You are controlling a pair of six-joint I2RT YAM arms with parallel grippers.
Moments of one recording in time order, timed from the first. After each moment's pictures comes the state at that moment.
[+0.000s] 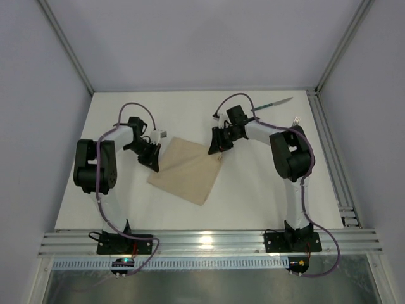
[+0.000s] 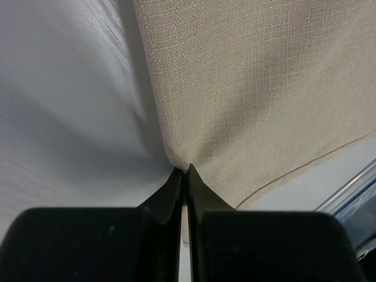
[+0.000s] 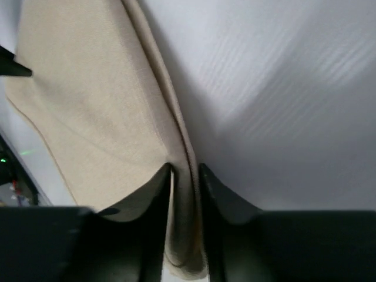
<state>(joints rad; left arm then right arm) -0.08 1.91 1.21 -0.81 0.51 0.39 0.41 2.13 1.46 -0.36 -0.61 0.19</state>
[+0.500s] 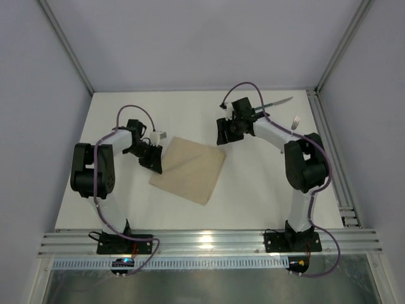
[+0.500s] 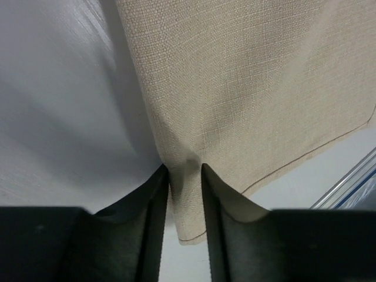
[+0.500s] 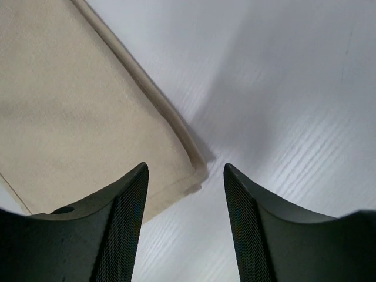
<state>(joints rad) -0.08 1.85 1.13 -0.74 0.55 0.35 0.40 1.97 1.45 -0.44 -0.31 0.11</state>
